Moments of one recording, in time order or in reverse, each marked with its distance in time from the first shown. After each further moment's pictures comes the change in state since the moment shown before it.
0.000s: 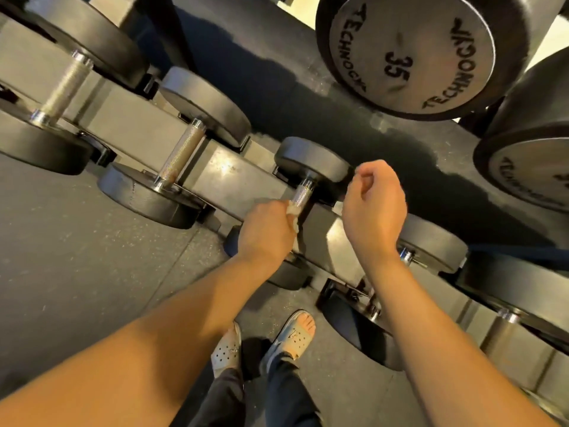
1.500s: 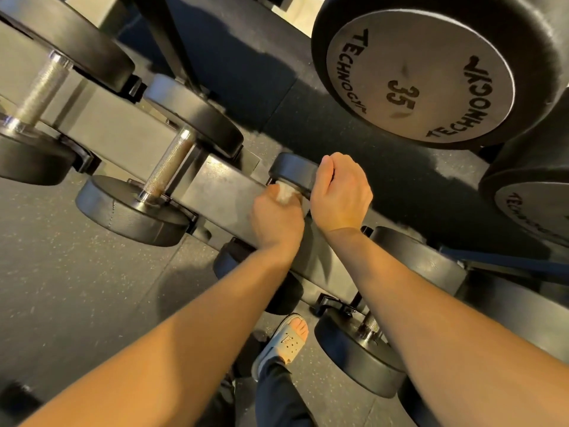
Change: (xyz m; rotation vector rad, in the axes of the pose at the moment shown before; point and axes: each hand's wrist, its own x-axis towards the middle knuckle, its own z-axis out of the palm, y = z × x) left_hand 0.046 0.041 0.018 -0.771 0.277 -0.392; right_hand 0.052 0.002 0.070 -0.107 -0.046 -0.069
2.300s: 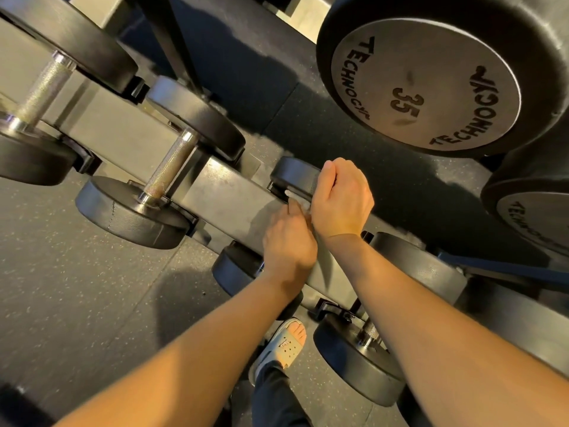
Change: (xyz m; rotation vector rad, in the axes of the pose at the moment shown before) left_hand -0.013 -0.027 0.004 0.606 -0.239 0.337; right_hand -0.002 0.001 0.001 0.021 0.012 0.007
